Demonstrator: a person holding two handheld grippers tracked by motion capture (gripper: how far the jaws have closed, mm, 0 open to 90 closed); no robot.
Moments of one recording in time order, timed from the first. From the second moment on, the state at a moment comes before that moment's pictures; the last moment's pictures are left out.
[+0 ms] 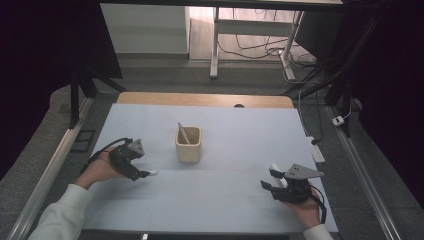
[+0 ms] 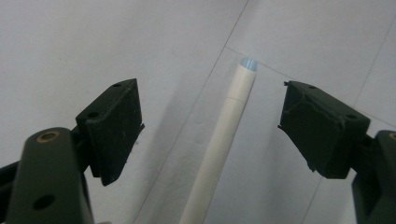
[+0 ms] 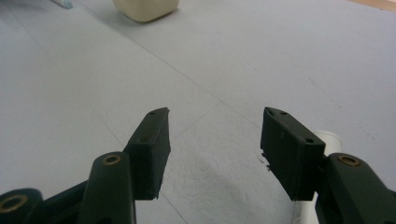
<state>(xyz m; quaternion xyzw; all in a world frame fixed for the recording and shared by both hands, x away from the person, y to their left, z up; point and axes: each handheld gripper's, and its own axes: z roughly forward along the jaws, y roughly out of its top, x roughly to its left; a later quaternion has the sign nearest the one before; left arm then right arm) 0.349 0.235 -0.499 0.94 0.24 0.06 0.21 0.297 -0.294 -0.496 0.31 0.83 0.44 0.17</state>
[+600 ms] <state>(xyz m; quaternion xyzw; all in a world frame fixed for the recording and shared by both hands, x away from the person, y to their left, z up) 0.354 0.230 -0.510 0.96 0.21 0.04 0.19 0.297 -0.294 -0.497 0.31 0.83 0.44 0.17</state>
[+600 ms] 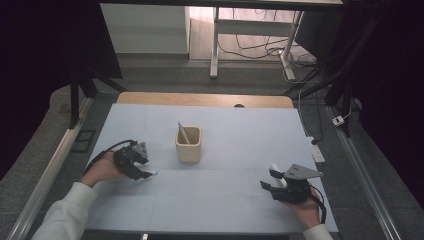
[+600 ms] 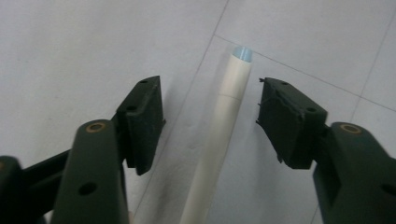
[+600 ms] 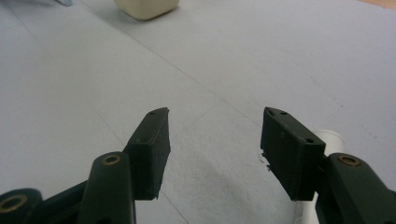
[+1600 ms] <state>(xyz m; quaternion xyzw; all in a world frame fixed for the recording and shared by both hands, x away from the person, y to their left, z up) 0.352 0.226 -0.515 0.97 0.16 0.02 0.18 0.296 -0.294 -0.497 0.30 0.83 0.44 0.17</state>
